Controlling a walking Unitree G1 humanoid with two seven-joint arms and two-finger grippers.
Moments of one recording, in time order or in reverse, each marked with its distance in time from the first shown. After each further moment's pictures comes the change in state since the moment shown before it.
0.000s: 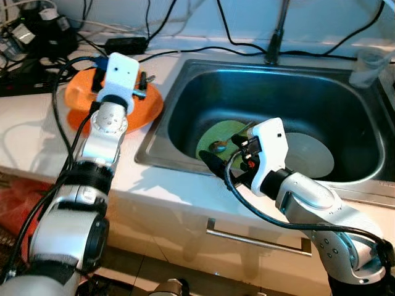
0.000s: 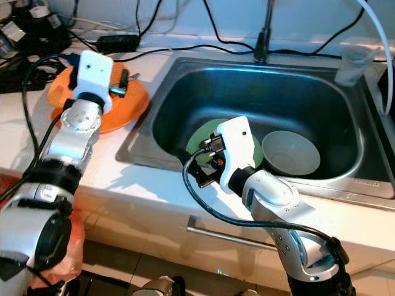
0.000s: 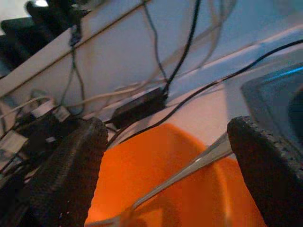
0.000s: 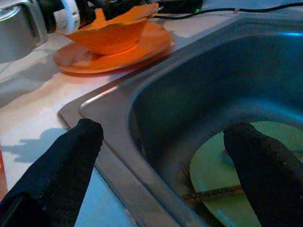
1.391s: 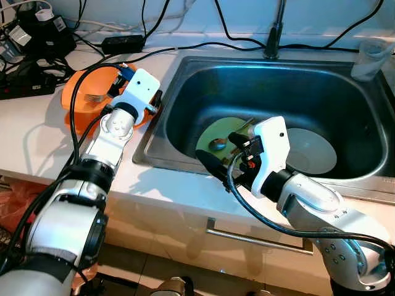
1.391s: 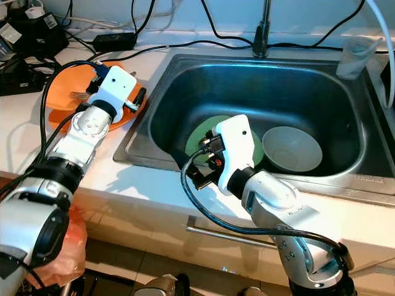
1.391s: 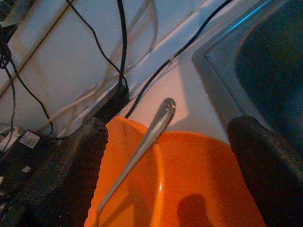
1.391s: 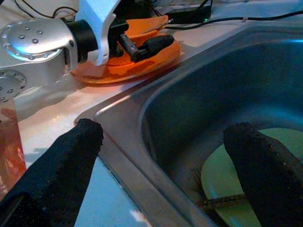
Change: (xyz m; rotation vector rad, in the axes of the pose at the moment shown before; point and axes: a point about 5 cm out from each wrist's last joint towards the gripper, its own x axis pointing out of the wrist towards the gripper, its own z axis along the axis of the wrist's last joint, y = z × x) left arm -0.001 -0.016 -0.014 0.216 0.018 -0.183; right arm -0.006 0.008 0.008 0.008 -0.038 0.045
